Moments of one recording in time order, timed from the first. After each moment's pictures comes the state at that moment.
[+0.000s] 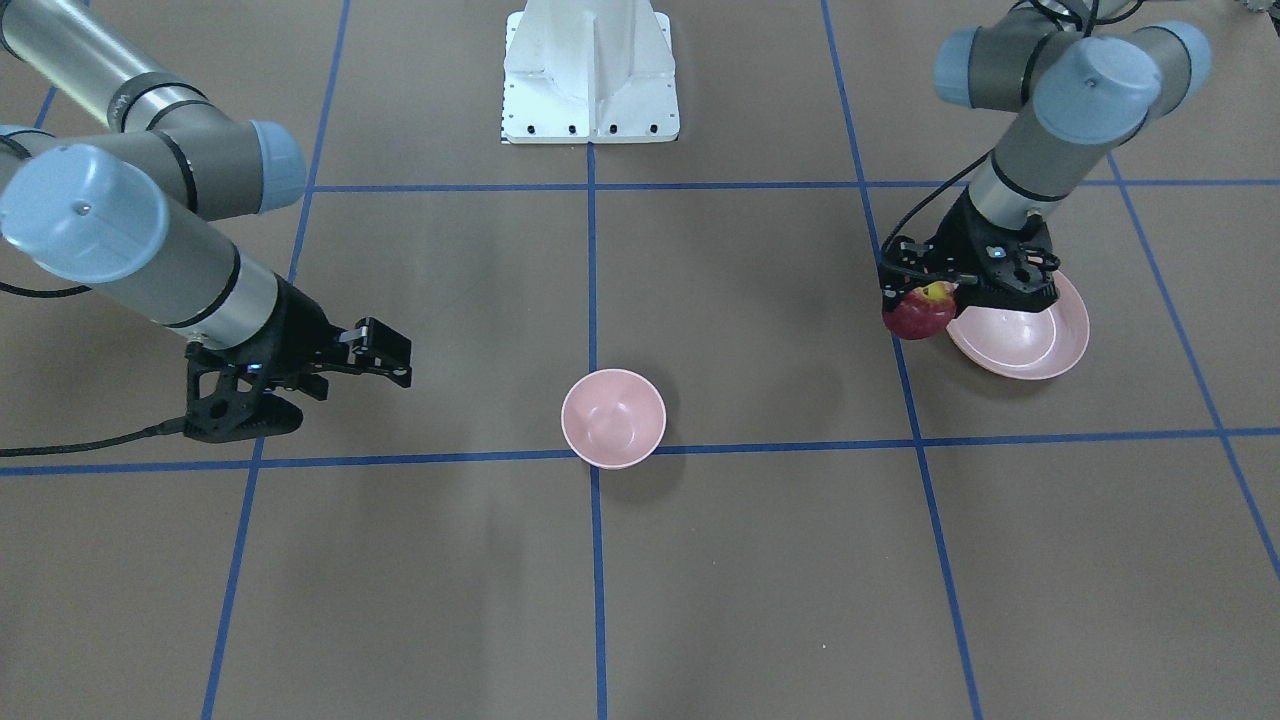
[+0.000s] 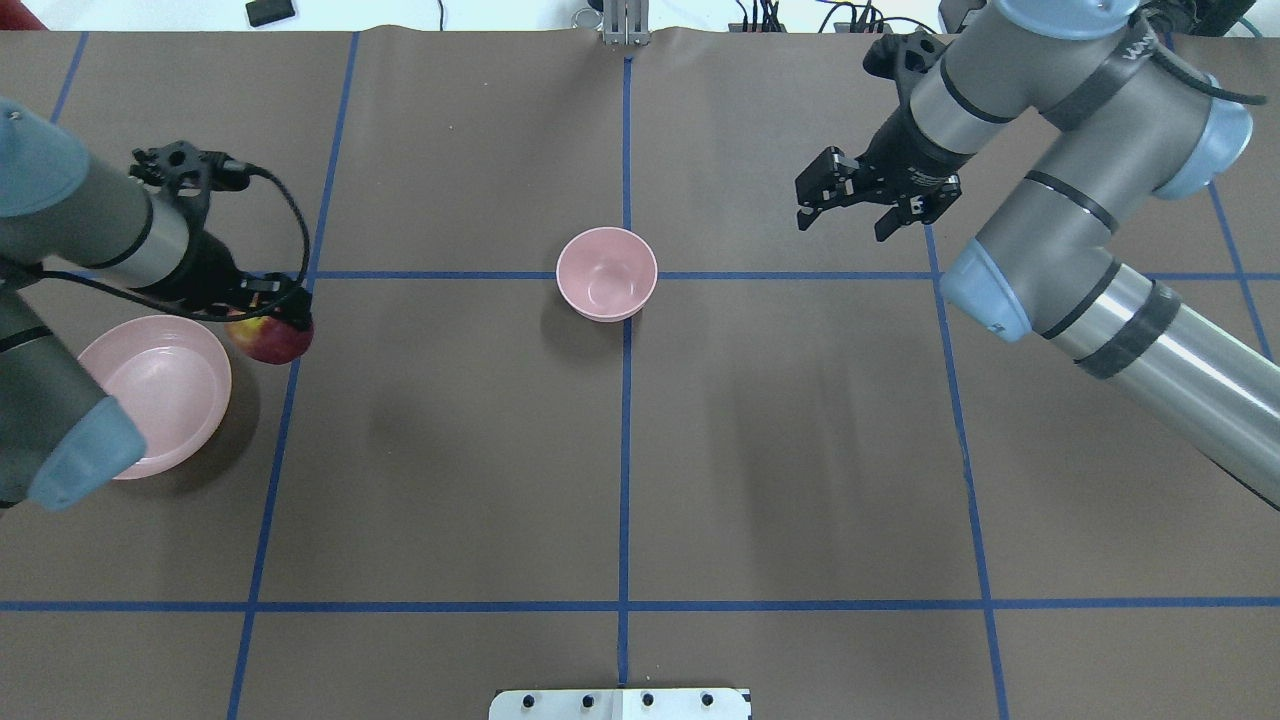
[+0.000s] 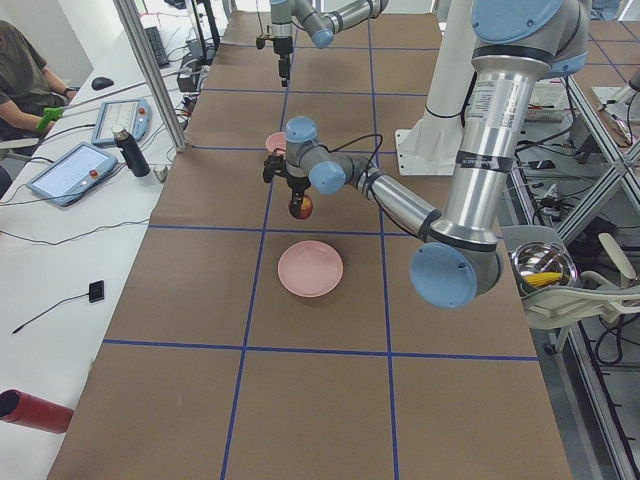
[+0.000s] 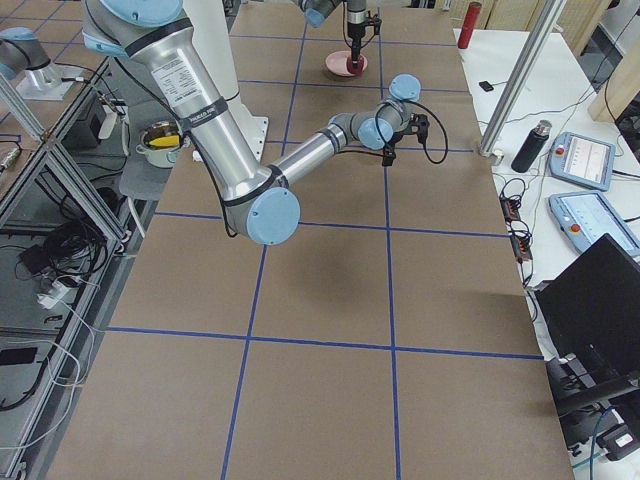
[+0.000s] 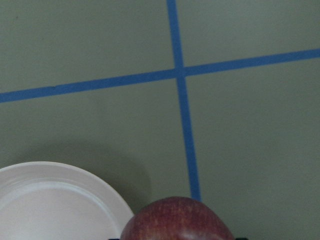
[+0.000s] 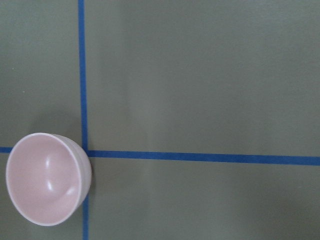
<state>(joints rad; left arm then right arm) -0.82 -1.88 -1.88 -1.69 -2.09 -0.90 0.94 -1.05 1.58 -1.33 2.34 0.92</state>
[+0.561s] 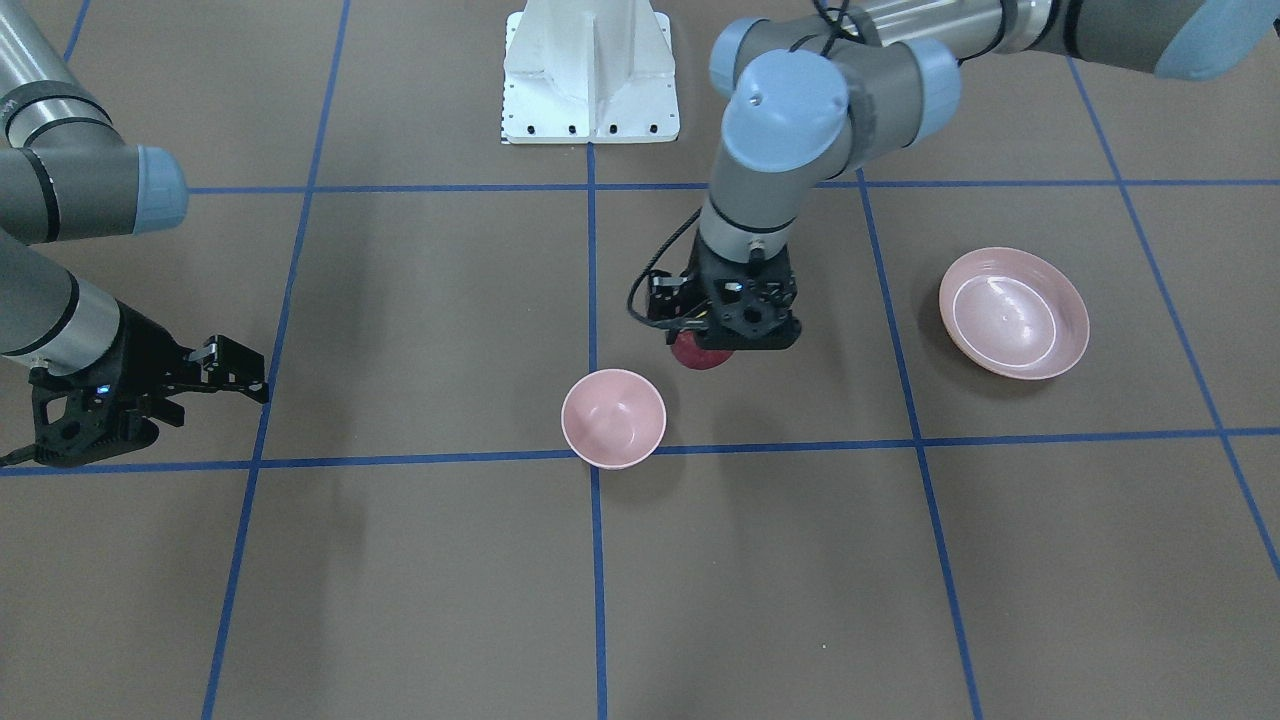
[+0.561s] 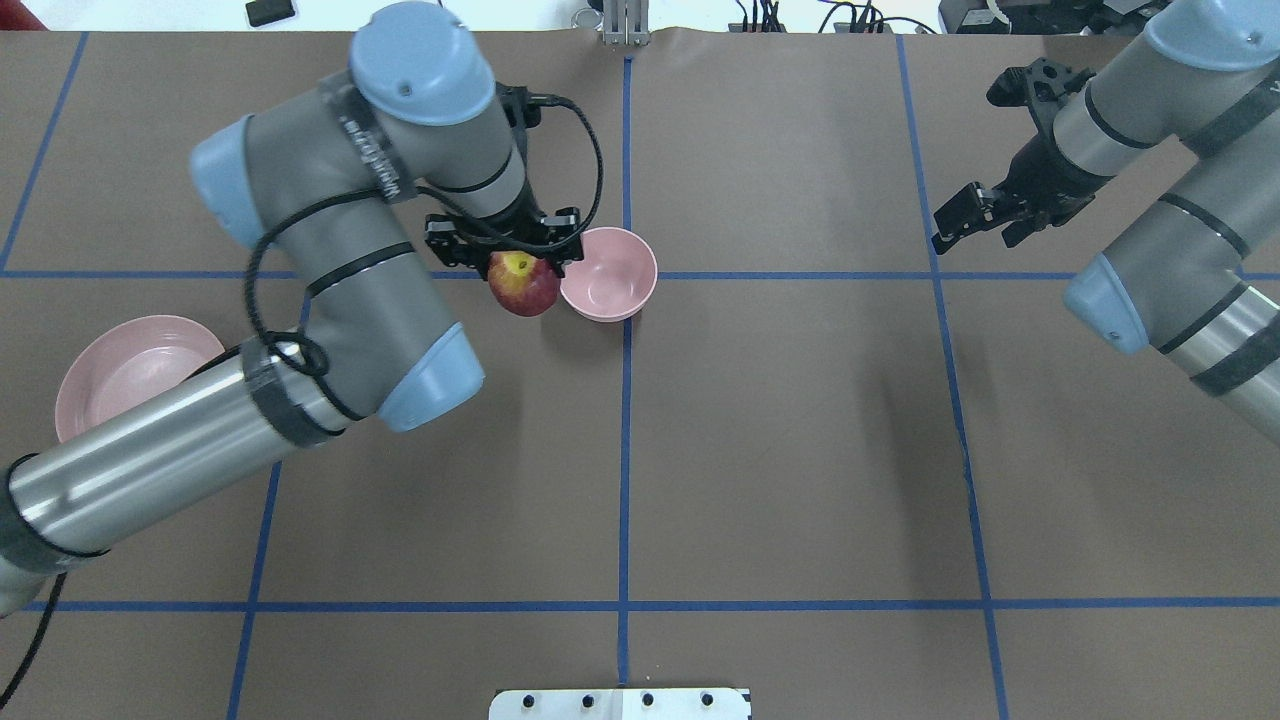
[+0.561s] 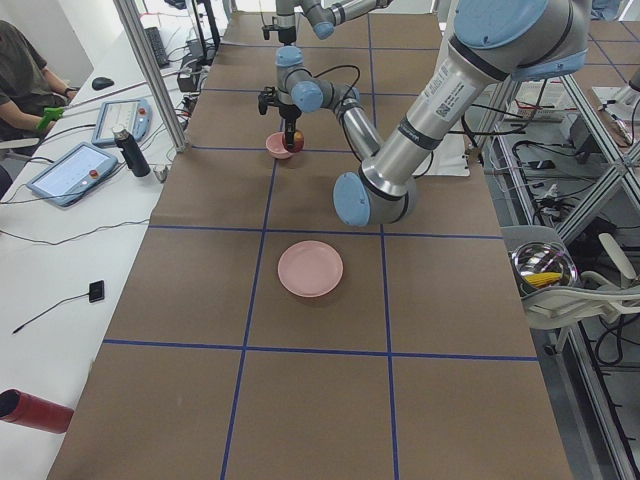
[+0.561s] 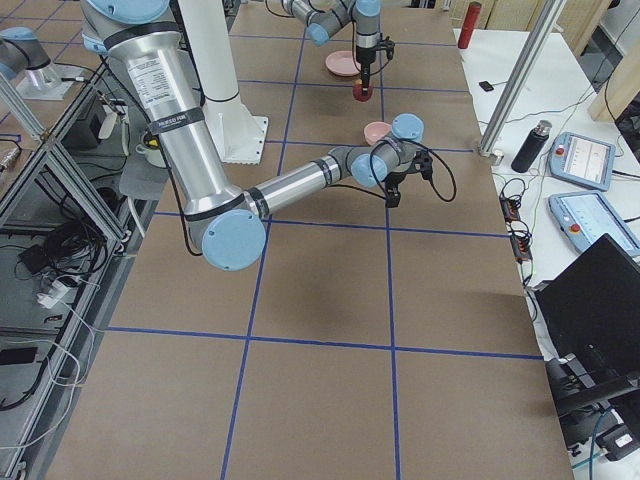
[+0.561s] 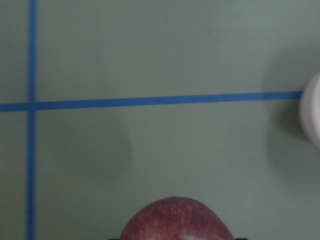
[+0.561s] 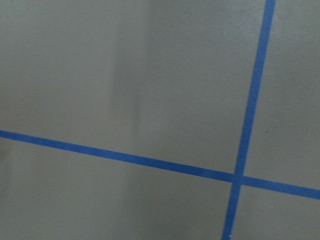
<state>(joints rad) -0.70 -2.45 -1.50 -1.51 -2.00 -1.11 1.02 -1.21 1.56 -1.32 2.33 0.59</state>
